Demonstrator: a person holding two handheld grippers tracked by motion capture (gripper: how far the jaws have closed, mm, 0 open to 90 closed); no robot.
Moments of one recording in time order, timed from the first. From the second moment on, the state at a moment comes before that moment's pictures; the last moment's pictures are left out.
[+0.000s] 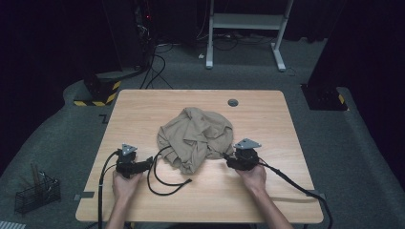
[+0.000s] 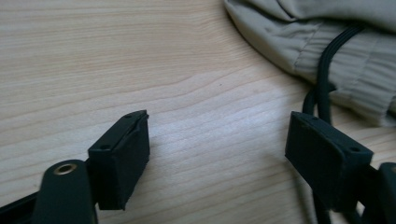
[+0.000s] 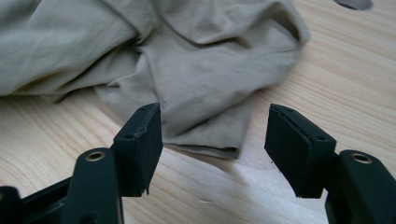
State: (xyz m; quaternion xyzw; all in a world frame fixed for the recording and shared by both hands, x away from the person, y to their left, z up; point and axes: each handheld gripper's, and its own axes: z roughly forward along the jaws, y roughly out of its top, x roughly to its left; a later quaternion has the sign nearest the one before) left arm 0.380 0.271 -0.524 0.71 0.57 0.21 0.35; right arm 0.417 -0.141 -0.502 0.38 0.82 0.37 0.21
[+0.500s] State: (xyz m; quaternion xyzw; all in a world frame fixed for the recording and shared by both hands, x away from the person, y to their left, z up) left arm 0.373 0.212 -0.493 0.77 0.49 0.19 0.37; right arm 0.416 -0.100 -0.496 0.33 0.84 0.38 0.21
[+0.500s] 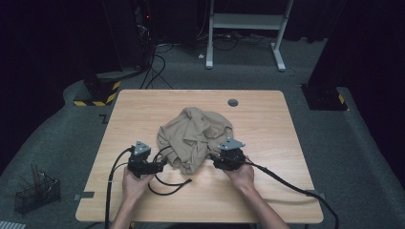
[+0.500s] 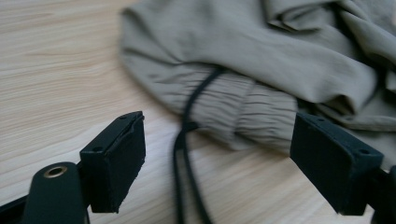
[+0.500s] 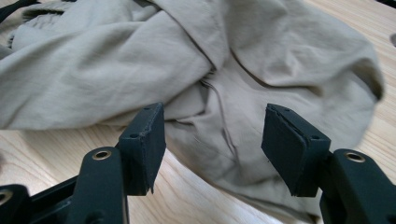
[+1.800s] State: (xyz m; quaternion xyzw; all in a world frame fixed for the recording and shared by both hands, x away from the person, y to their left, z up) left arm 0.387 0.184 -0.497 0.79 0.48 0.21 0.33; right arm 0.412 -0.115 -0.481 0.29 0.84 0.43 0.17
